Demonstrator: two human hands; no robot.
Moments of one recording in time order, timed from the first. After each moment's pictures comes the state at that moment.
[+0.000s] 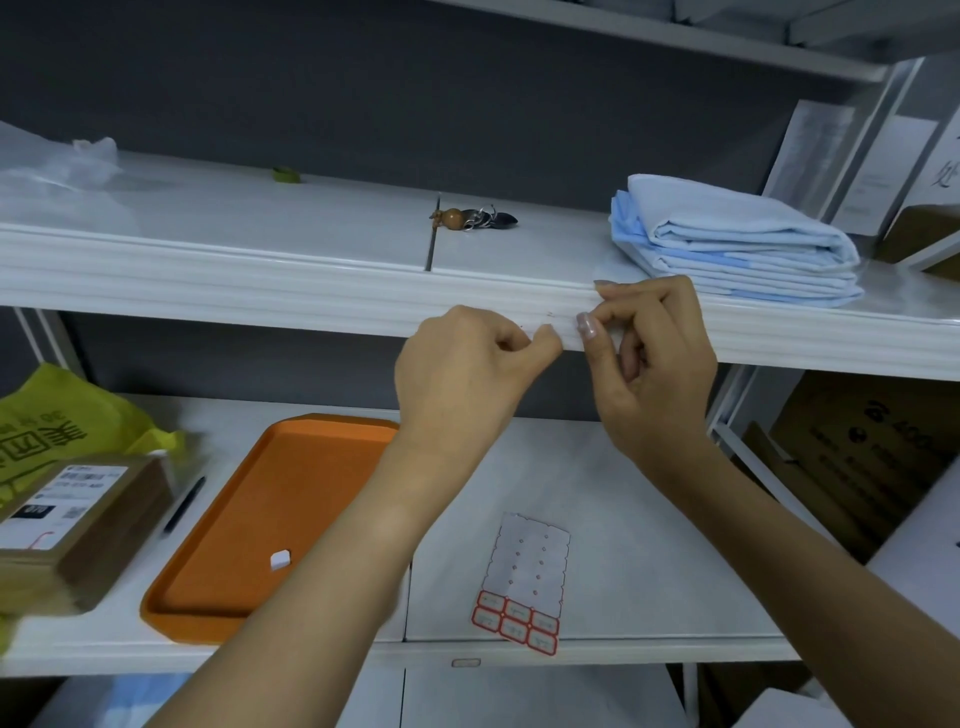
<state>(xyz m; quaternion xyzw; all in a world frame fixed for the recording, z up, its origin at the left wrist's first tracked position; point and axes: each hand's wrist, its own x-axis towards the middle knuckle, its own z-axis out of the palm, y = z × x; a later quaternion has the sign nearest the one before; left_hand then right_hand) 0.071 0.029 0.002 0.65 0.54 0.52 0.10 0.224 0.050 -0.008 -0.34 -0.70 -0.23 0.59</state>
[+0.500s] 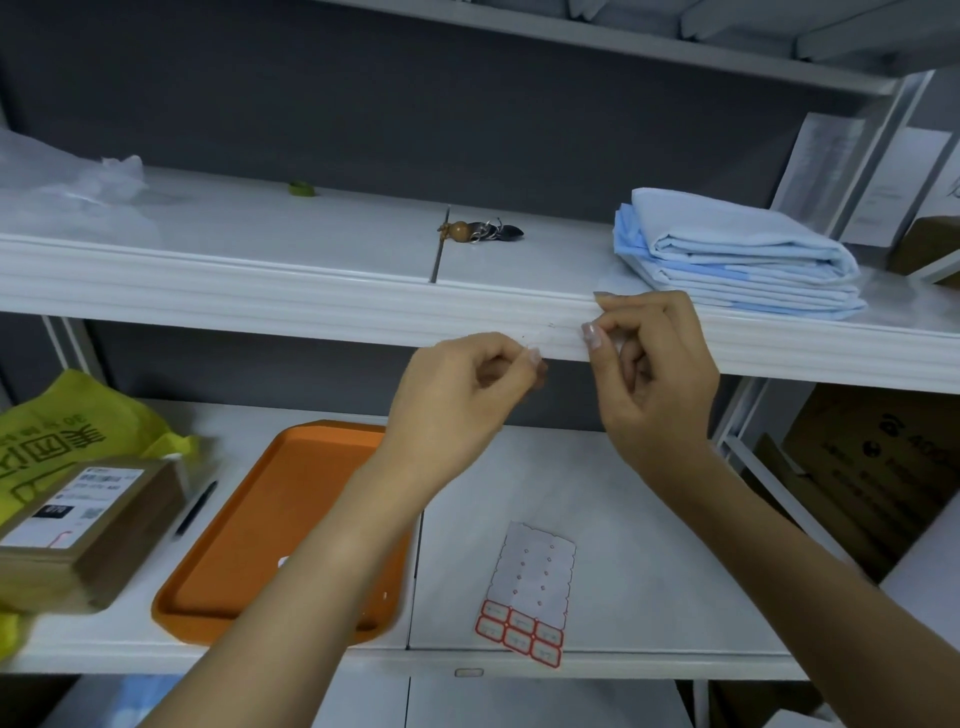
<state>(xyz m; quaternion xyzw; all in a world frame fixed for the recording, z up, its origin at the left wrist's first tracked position) 0.052 0.024 -0.015 0.70 0.44 0.52 0.21 0.228 0.047 -0.007 -0.30 -0.71 -0.20 0.60</state>
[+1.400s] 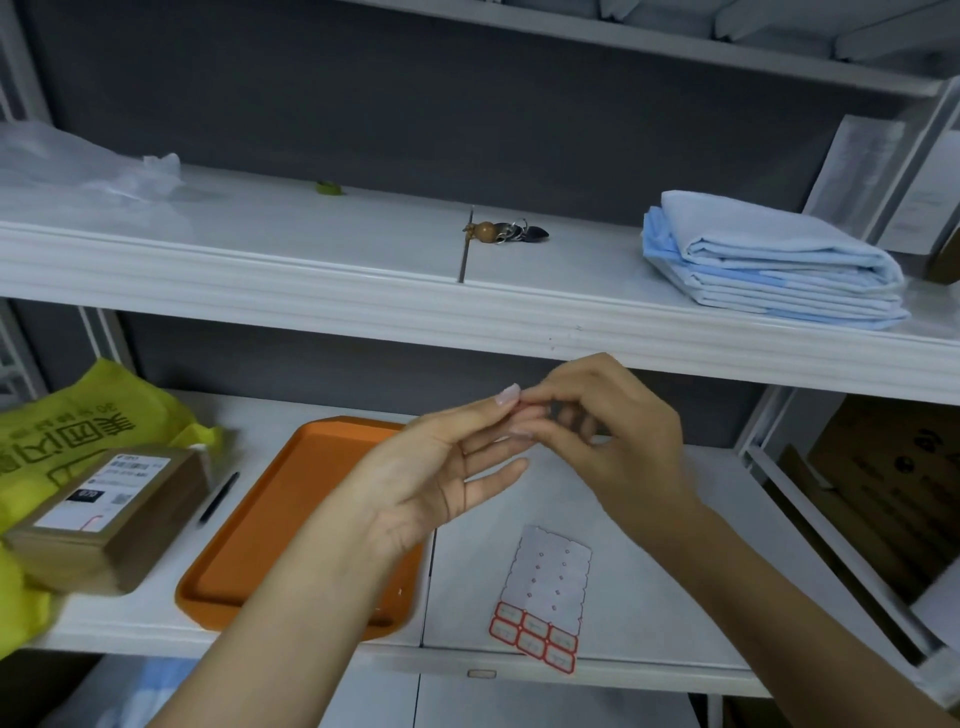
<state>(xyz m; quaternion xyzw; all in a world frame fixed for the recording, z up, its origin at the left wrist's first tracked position) 0.026 0.001 -0.029 0.37 0.32 0.49 0.73 0.202 0.023 -0.028 -0.28 -0.82 -0.10 0.49</state>
